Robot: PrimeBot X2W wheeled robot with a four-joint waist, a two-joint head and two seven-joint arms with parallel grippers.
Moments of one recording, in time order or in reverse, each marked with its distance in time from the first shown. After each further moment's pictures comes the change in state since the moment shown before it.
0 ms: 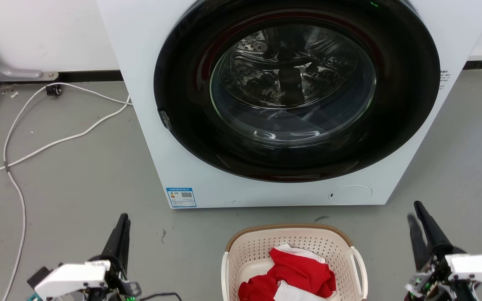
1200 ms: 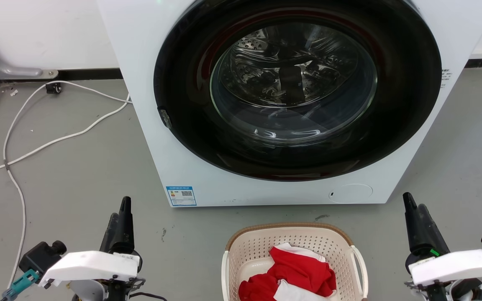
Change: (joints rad) left arm 0.040 -0.001 -0.070 -0.160 0.587 0.109 -0.152; right arm 0.066 0.001 0.069 -0.166 -0.751 0.000 -0.152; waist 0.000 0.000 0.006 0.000
